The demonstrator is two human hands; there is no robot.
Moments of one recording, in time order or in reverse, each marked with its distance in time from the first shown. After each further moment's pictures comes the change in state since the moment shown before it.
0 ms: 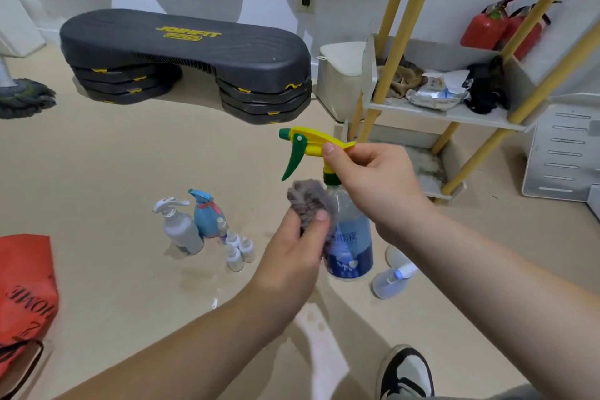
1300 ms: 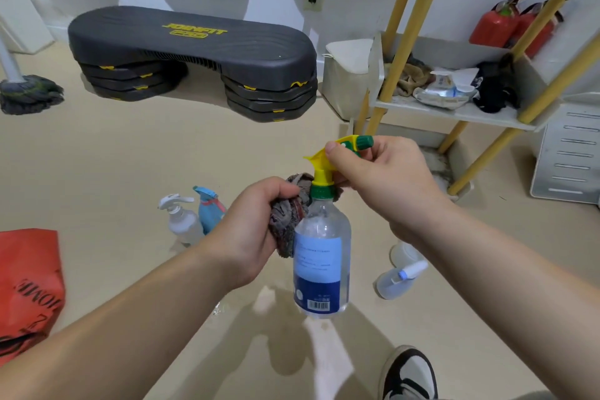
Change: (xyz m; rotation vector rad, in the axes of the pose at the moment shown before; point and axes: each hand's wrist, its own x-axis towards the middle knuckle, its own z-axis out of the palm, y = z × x) left_hand 0.027 0.039 -0.040 -0.298 -0.050 -0.285; right_hand 0.006 0.001 -0.008 0.000 -0.098 -0.012
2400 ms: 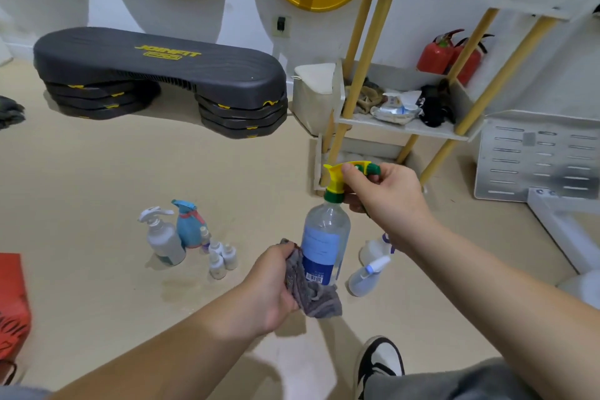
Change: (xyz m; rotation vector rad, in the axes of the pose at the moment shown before) left_hand -0.001 -0.089 0.012 -0.108 0.040 -0.374; right_hand -0.038 0.008 -0.037 -0.010 0.208 0.128
